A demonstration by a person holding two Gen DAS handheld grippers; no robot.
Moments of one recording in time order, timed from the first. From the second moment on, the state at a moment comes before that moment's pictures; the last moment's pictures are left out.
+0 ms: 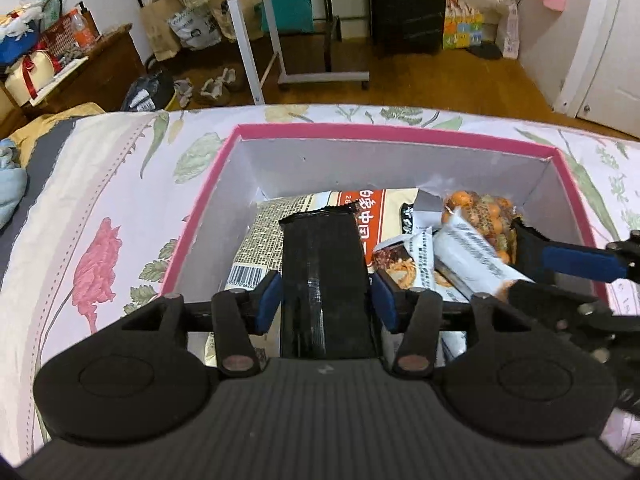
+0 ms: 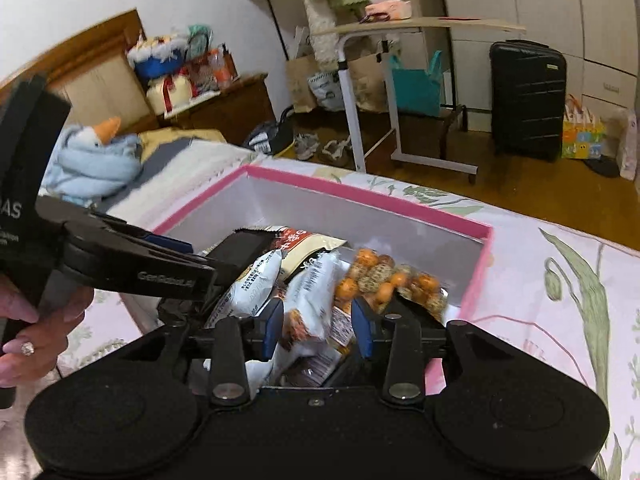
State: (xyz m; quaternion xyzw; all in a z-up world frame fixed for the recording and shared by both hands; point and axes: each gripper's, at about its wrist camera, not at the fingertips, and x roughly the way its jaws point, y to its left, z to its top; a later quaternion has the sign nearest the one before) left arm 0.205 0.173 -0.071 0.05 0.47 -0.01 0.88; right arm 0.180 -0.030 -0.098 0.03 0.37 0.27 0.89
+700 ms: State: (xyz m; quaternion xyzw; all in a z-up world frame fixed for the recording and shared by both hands) left arm 0.112 0.120 0.015 0.03 0.43 -0.11 0.89; right arm 0.079 -0.113 -0.032 0.02 0.29 0.13 0.95
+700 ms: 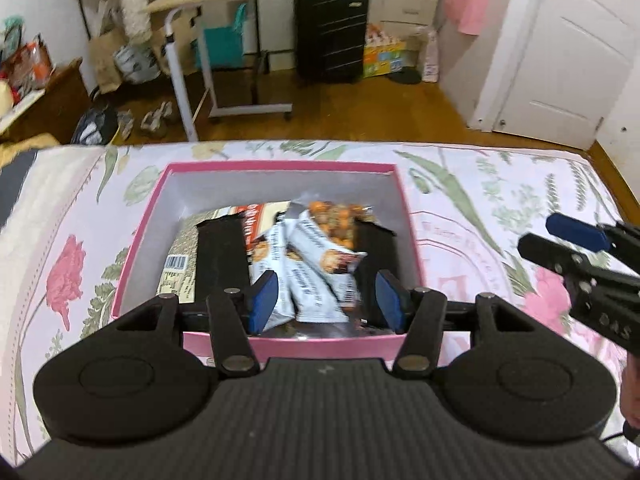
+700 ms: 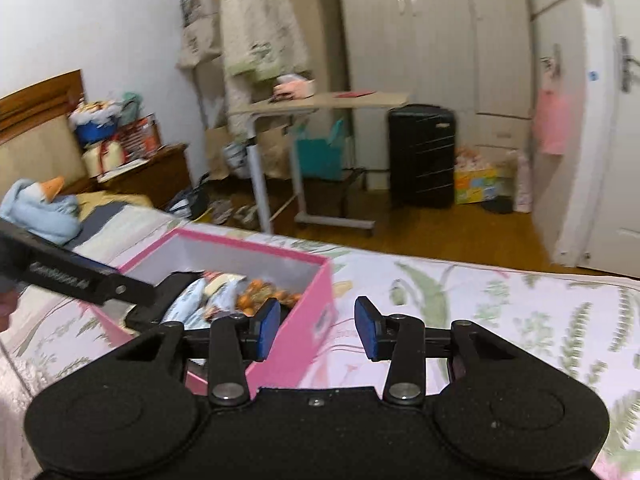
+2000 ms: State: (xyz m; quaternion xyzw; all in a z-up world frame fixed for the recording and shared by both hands) left arm -0.022 0.094 0.027 0.02 0.33 -0.10 0.94; right arm -0.026 -0.134 -0.015 0.00 0.31 0.00 0.95
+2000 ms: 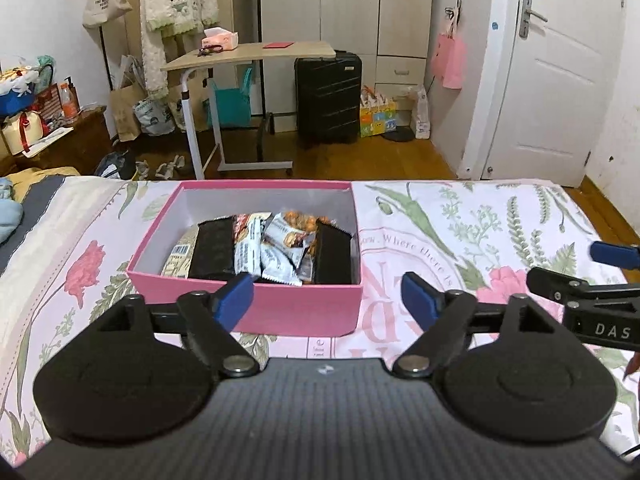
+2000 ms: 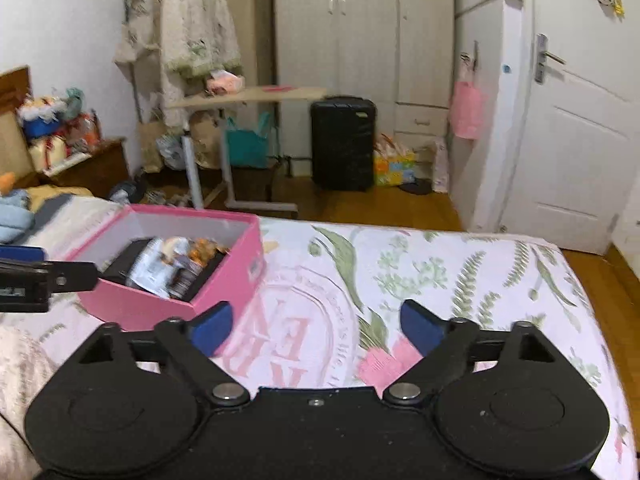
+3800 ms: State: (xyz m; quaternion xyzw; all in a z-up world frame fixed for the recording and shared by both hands) left arm -0.041 0.077 0.004 0.05 0.33 -0.10 0.94; right arm -0.067 -0.131 -0.016 0.02 0.32 -0.06 0.94
